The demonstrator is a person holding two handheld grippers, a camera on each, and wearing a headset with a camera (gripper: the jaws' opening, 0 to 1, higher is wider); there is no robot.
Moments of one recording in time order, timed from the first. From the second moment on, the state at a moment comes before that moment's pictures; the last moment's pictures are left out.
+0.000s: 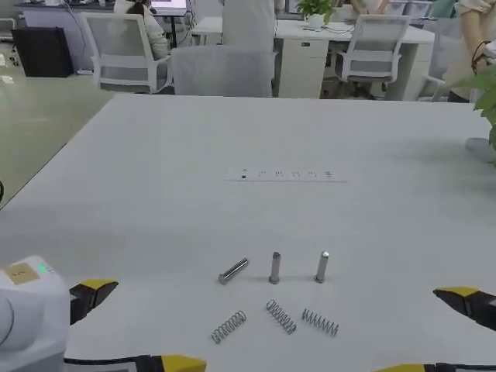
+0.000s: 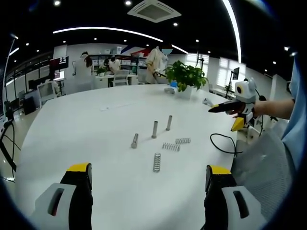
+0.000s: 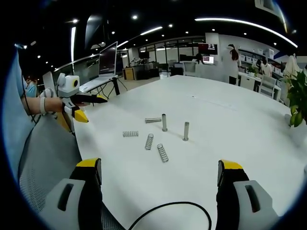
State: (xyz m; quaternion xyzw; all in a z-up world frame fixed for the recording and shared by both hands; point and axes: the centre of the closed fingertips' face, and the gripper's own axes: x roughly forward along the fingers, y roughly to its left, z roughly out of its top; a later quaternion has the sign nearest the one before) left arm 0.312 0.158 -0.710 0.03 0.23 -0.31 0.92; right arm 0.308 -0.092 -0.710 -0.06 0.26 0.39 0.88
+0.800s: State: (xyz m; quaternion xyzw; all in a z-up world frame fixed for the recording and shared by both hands) left arm 0.319 0.152 -0.711 0.03 0.23 -0.32 0.92; right arm 0.313 -0.096 -0.712 -0.06 0.27 0.39 0.88
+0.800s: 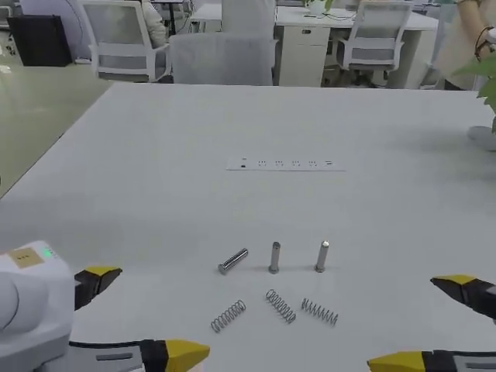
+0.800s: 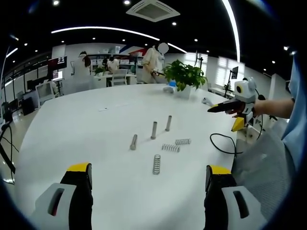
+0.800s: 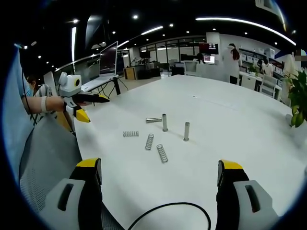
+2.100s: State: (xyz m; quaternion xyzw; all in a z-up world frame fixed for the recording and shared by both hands) left arm 0.329 0.133 -0.732 0.06 0.23 -0.38 0.89; right arm 0.328 -0.088 -0.723 -0.10 0.26 0.42 0.86
